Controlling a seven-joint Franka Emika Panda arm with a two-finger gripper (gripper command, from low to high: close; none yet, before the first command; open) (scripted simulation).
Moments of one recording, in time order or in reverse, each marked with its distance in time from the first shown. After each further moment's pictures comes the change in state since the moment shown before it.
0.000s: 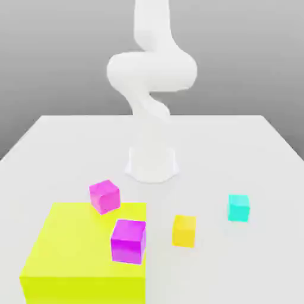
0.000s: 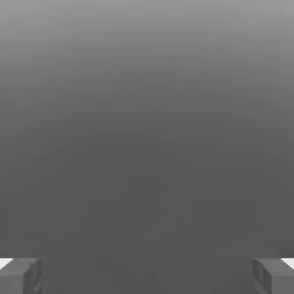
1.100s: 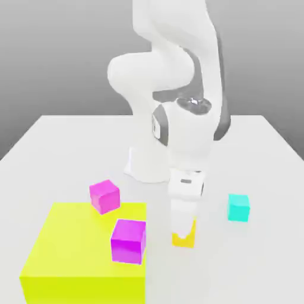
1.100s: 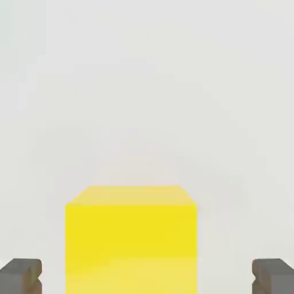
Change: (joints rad) arm 0.279 0.899 -0.070 -0.552 -0.007 0.727 -1.020
